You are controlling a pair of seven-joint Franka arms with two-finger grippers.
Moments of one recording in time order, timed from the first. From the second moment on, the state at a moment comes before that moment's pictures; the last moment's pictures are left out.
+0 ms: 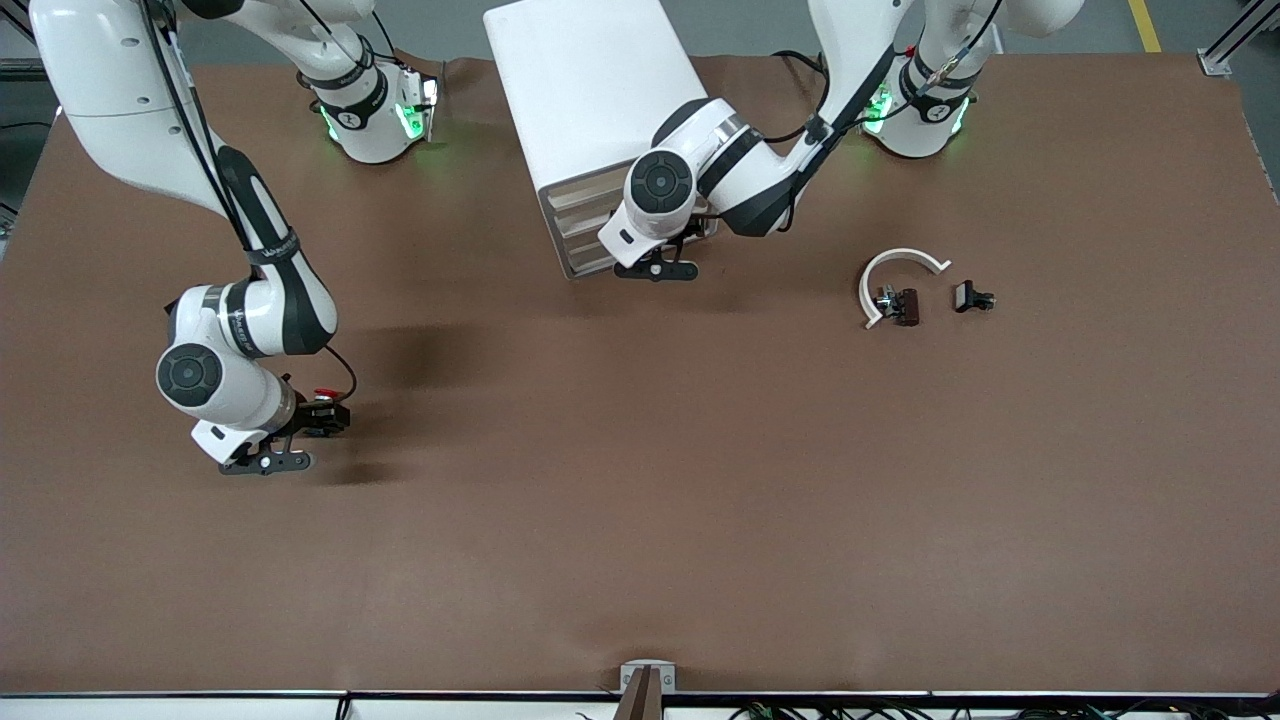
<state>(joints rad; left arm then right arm) -0.66 0.48 -0.30 -1.85 -0.22 2.08 -0.77 0.00 0.55 0.00 -1.92 -0.16 2.40 0.04</state>
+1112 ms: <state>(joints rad) -0.17 0.46 -0.24 -1.56 -0.13 2.01 -0.61 0.00 0.13 0.02 -1.90 -0.06 1.90 0.05</state>
